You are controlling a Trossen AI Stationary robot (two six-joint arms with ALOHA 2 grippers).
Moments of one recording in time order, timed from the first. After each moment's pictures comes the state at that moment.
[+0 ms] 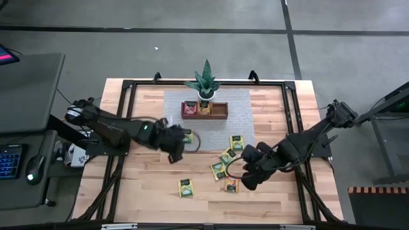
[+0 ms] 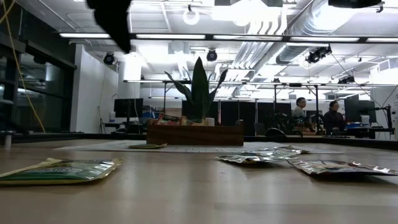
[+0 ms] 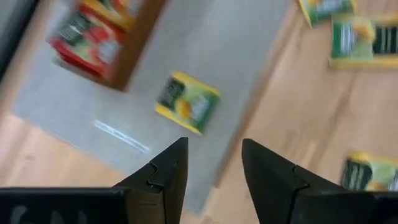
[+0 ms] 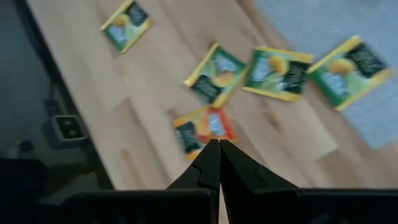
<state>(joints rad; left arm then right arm) -0.30 1.47 1.35 -1.12 -0.42 -0.65 0.56 1.47 1.33 -0.98 0.25 1.13</state>
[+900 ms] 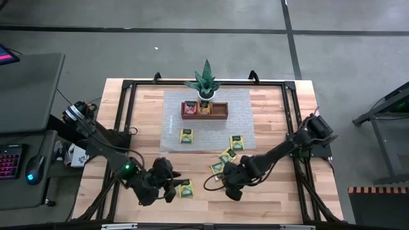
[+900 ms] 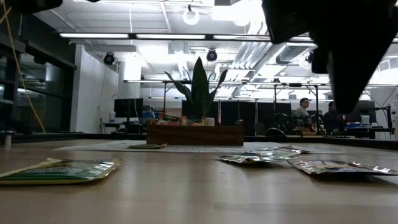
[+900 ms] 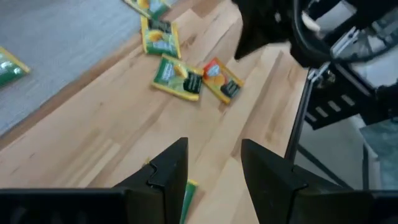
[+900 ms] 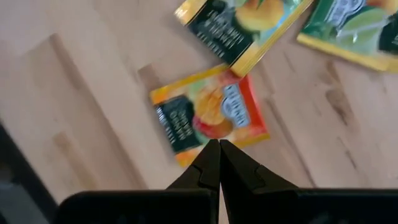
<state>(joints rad) -0.78 1.47 1.10 -0.46 -0.70 -1.26 0.51 1.85 1.33 -0.83 0.03 1.01</state>
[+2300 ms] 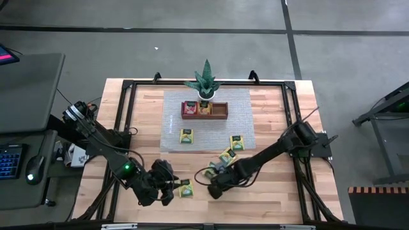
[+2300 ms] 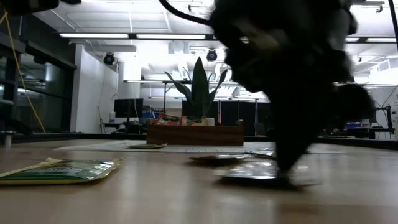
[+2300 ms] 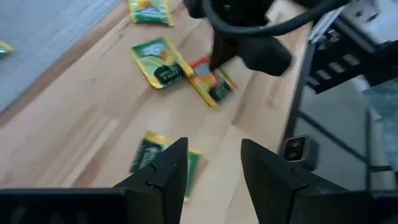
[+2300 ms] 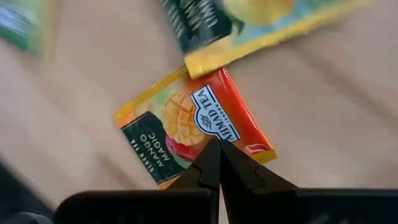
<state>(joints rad) -0.79 1.47 1.10 -0.50 -0.58 -1.20 0.46 2.05 1.33 -0.50 -0.01 1.40</state>
